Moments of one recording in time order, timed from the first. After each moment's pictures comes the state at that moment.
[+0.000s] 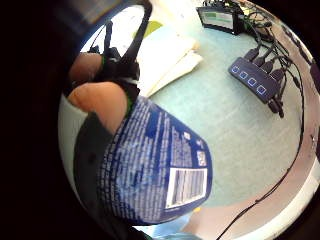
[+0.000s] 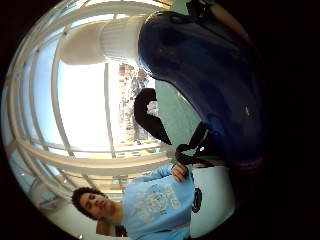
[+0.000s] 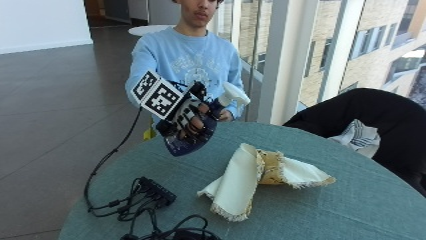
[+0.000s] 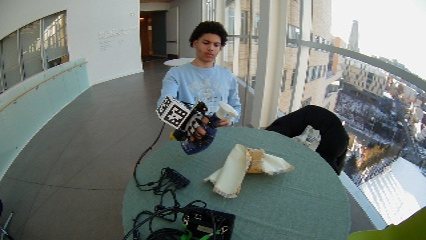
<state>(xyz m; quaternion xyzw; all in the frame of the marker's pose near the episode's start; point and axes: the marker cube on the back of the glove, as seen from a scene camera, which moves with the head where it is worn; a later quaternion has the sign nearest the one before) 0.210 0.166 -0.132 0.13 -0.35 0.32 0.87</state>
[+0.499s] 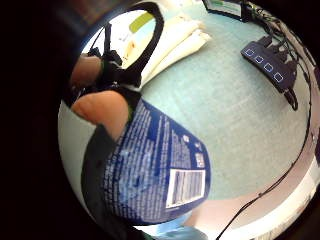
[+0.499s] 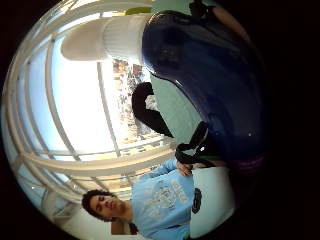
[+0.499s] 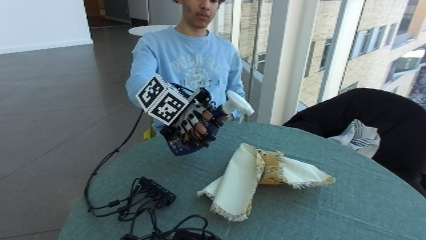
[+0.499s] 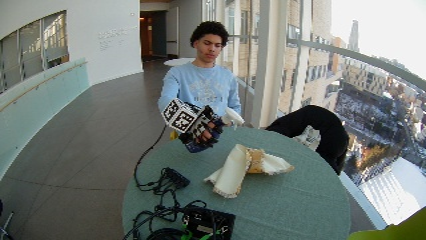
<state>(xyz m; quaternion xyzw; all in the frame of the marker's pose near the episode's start) 0.202 0.158 -0.119 0.07 -0.37 0.34 0.86</state>
